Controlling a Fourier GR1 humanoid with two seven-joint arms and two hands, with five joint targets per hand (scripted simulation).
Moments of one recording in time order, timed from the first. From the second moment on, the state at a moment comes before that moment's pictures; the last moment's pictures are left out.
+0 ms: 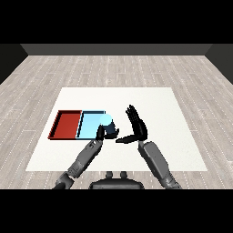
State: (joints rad) left arm -0.46 0.01 -0.42 -0.91 0.21 0.45 -0.43; right arm -0.30 -0.07 0.36 -1.58 -0.32 -0.18 -0.21
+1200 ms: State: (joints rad) left arm -0.68 0.27 -0.13 -0.44 0.18 0.36 -0.25; right arm -0.09 -0.20 0.08 -1.73 -0.41 -0.11 -0.23
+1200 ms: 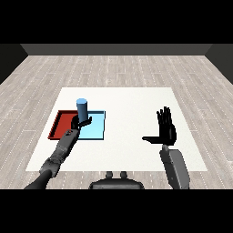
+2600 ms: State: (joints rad) left arm -0.83 0.19 -0.16 -0.07 0.02 0.44 -0.08; right arm -0.10 -0.15 0.03 -1.59 -0.43 -0.04 -0.30
